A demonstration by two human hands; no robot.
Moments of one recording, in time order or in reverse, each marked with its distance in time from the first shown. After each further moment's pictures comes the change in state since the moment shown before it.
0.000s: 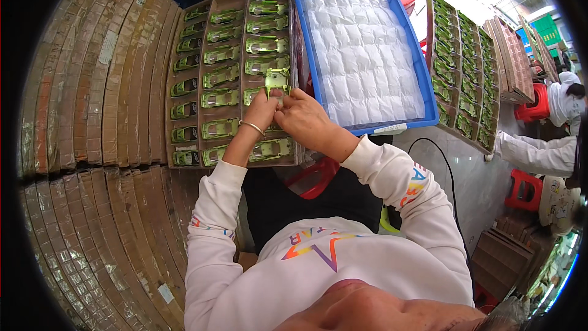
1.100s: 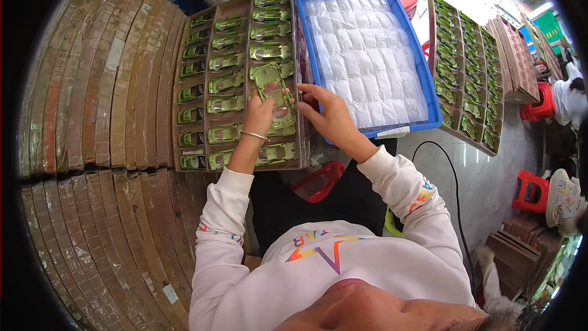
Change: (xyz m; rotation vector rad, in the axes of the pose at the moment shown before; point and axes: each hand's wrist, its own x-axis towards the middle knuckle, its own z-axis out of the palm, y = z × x) left_hand -0.031 0.051 -0.001 -0.590 -0.026 0.035; right_hand -0.025 0.014 -0.018 0.835 0.253 0.712
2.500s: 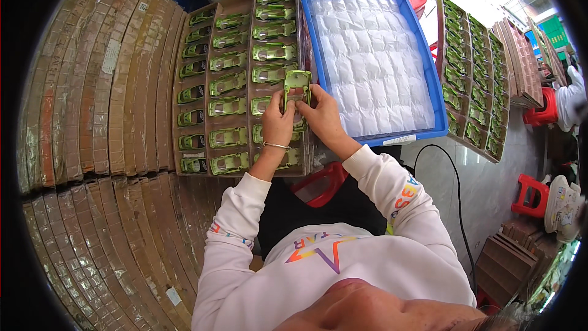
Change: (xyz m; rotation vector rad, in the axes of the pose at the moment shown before) left_hand 0.012 -0.041 0.018 0.626 0.300 0.404; right_hand 0.031 0.050 0.058 0.406 0.199 0.186
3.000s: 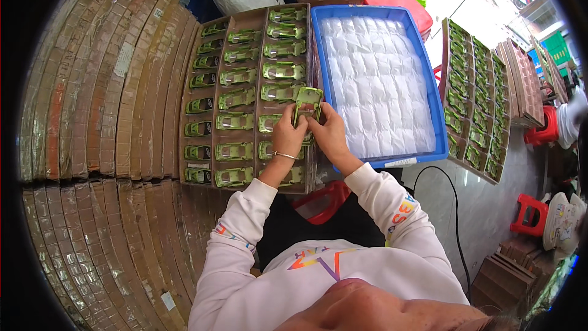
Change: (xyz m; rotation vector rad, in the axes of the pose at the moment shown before) left_hand 0.015 0.000 0.012 0.158 -0.017 -0.014; right_hand 0.011 0.007 -0.003 -0.016 0.058 -0.007
